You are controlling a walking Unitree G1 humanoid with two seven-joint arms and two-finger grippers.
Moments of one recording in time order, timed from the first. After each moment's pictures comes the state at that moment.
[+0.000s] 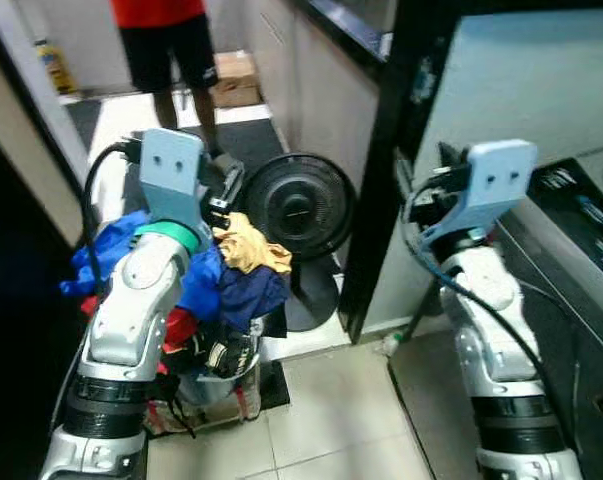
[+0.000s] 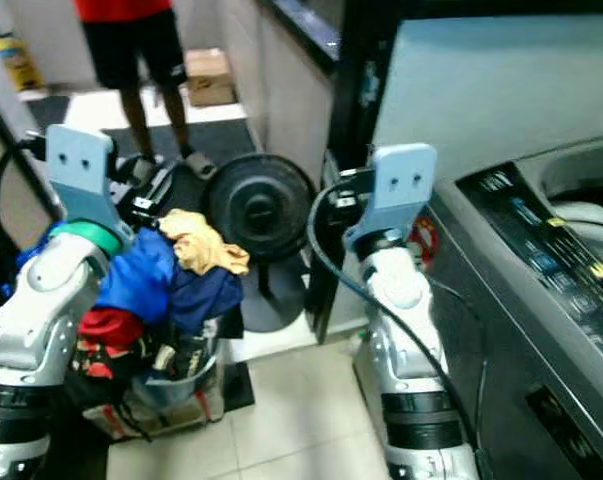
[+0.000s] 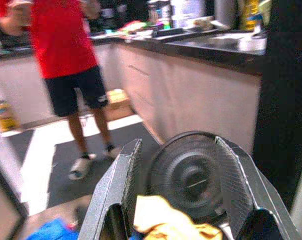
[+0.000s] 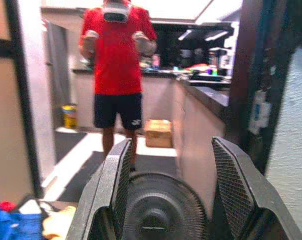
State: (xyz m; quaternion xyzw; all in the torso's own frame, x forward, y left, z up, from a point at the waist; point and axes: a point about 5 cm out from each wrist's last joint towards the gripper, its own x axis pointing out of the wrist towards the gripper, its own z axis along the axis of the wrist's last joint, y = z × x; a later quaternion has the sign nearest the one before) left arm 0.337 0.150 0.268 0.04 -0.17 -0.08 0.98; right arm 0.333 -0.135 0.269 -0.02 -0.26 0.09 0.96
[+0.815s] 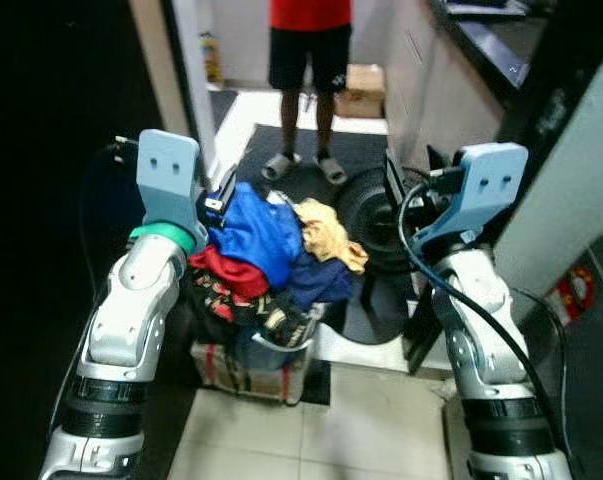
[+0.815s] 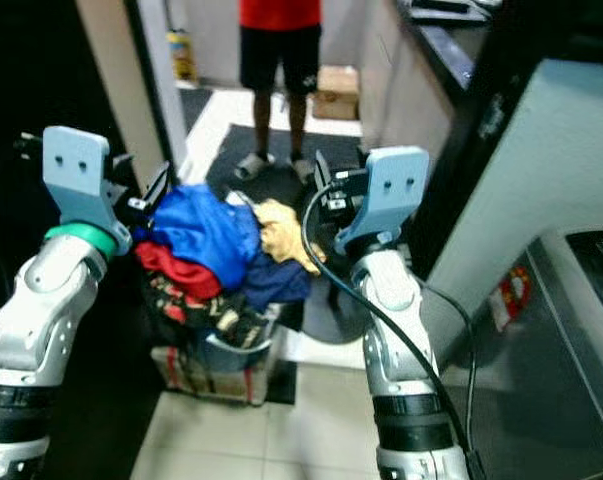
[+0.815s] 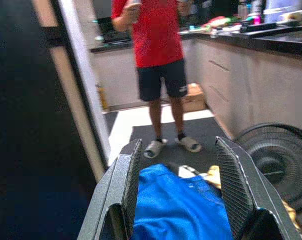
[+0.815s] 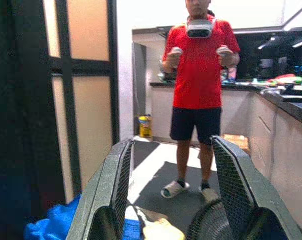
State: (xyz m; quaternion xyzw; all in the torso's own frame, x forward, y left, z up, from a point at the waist) left arm 0.338 0.152 0.266 0.05 -0.17 -0.08 0.98; right arm 0.331 -0.134 0.268 0.00 -0.27 0.08 0.96
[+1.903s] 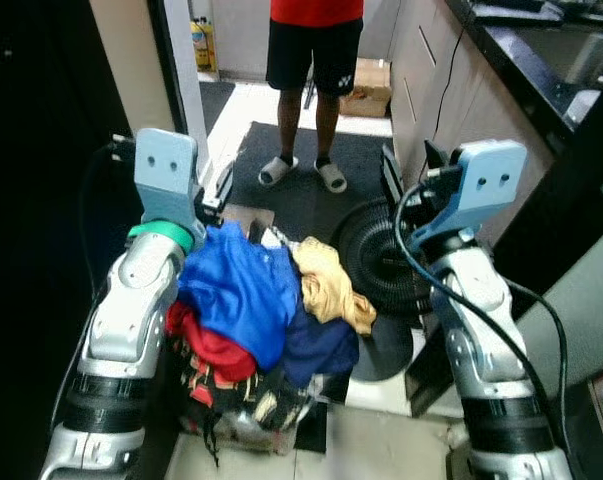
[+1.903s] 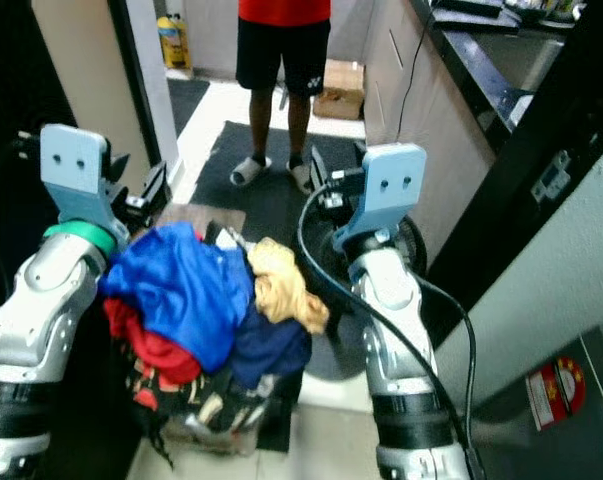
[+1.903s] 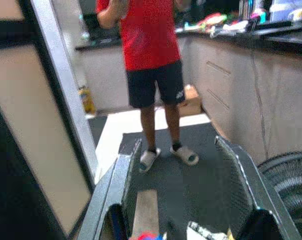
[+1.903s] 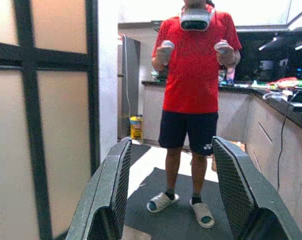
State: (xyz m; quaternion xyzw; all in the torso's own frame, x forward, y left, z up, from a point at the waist) left arm 0.340 0.141 0.266 0.05 -0.18 -0.09 0.98; right arm 0.331 -0.141 0.266 -0.02 -0.27 0.08 0.96
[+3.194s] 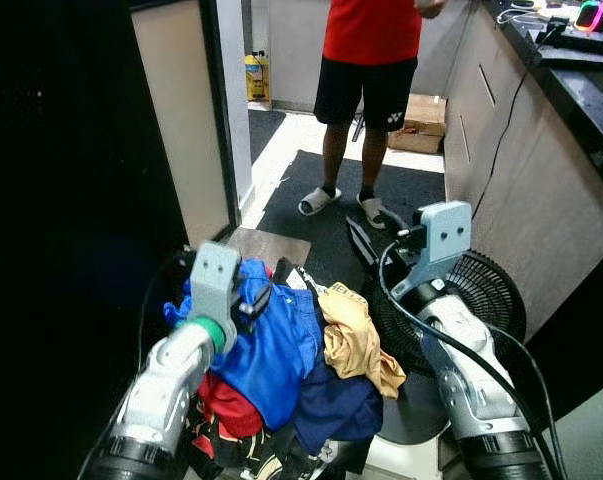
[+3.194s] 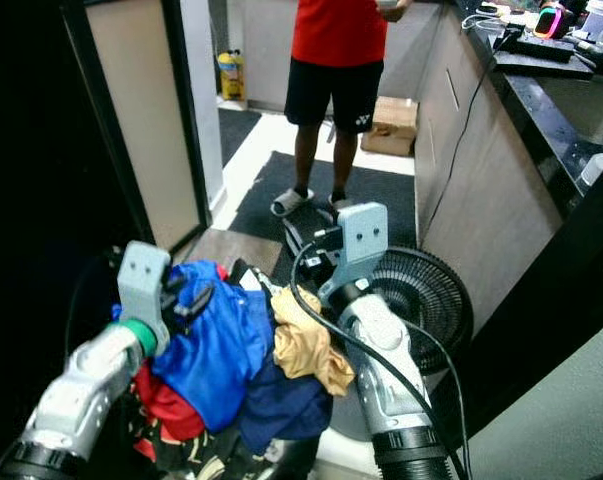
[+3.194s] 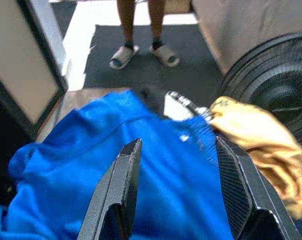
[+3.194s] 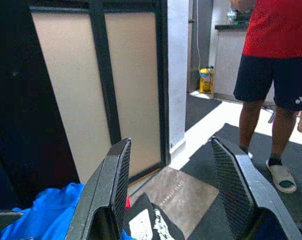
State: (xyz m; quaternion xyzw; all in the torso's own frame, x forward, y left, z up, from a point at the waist) left arm 0.324 0.130 0.123 0.02 0.06 -0.16 0.98; right arm 0.329 -0.126 0.196 0.01 -0.15 0.18 0.97
